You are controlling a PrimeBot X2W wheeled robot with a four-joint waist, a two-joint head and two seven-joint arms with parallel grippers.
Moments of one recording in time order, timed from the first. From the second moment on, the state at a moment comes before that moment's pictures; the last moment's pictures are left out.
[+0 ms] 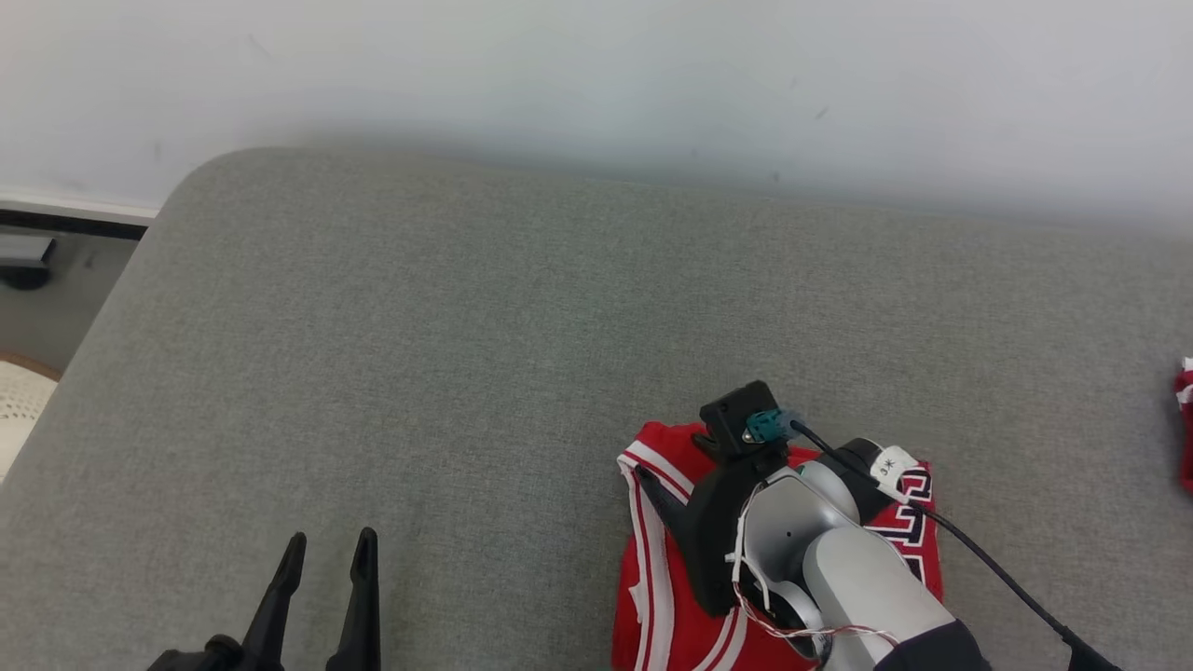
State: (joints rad) left arm 0.04 0.18 -0.16 0.08 -0.50 -0.10 -0.26; right arm -0.45 -0.05 0.41 0.40 0.18 0.13 0.46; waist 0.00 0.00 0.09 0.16
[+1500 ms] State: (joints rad) left arm 0.10 0.18 -0.08 0.10 -0.48 -0.06 -0.26; right arm -0.15 -0.07 -0.04 0.20 -0.02 0.13 0.00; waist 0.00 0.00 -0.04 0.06
